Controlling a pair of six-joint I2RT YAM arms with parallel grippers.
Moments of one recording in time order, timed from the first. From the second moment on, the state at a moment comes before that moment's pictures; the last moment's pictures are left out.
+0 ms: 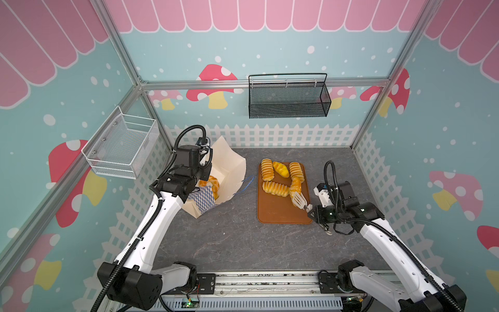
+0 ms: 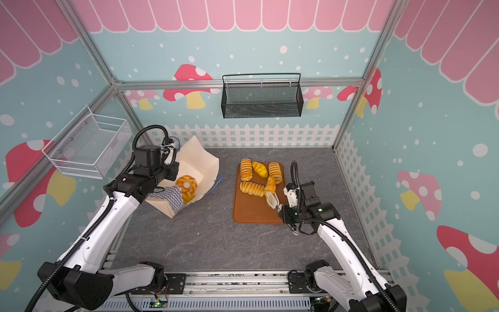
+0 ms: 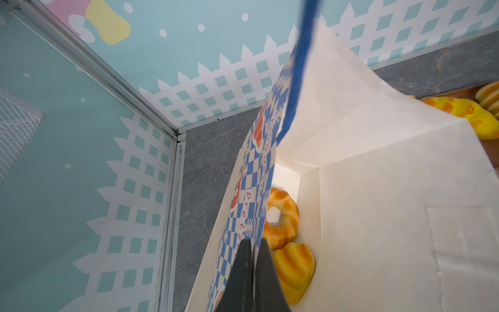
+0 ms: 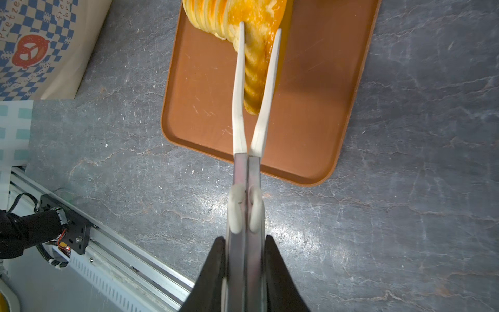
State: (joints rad) left arm -0.20 1.25 1.30 -0.64 -0.23 0.18; right arm 0.30 0.99 0.85 -0.90 -0.30 0.24
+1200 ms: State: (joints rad) left arm -0.21 1.25 1.27 -0.64 -0.21 0.17; right arm 0.09 1.13 0.76 -0.79 -0.50 0.13
